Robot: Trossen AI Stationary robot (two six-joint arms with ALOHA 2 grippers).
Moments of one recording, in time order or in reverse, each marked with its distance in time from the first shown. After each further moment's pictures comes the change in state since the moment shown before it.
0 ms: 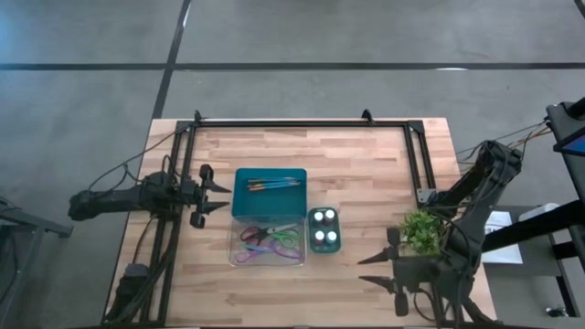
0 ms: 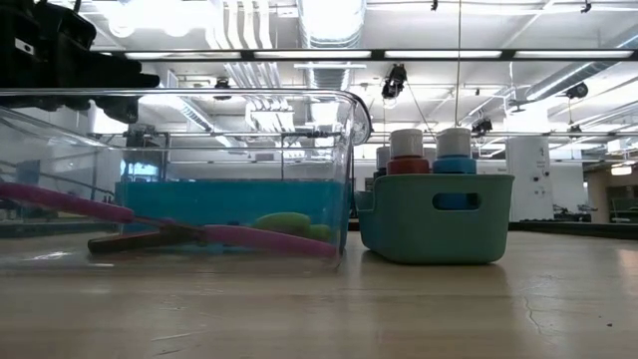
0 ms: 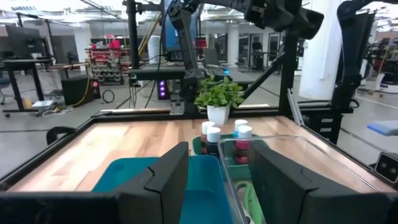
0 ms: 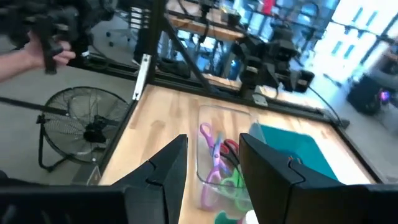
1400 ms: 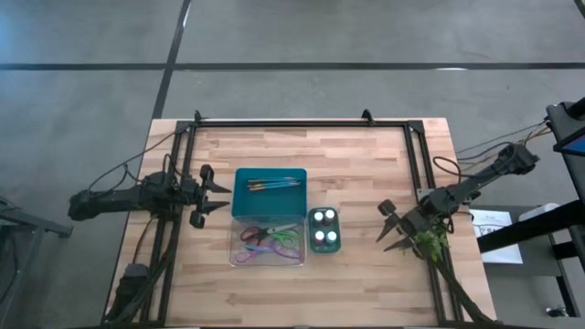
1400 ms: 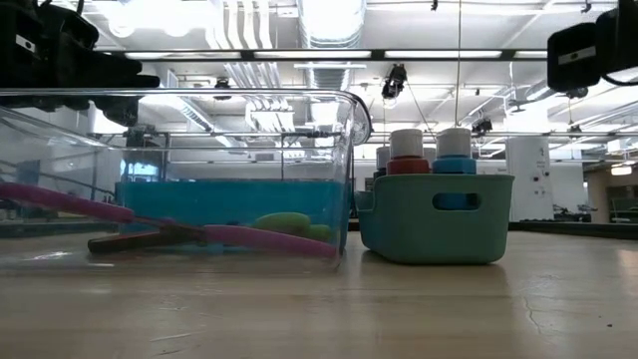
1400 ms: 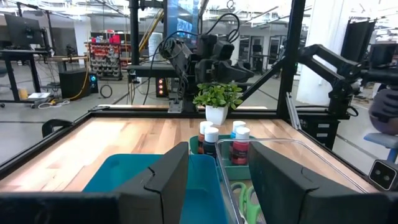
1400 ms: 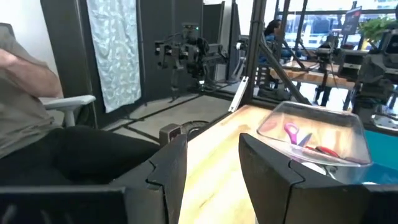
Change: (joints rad) left arm 0.000 0.003 0.000 0.000 -0.003 -0.049; right arm -0.505 -0.843 -1.082 0.709 -1.072 -0.183
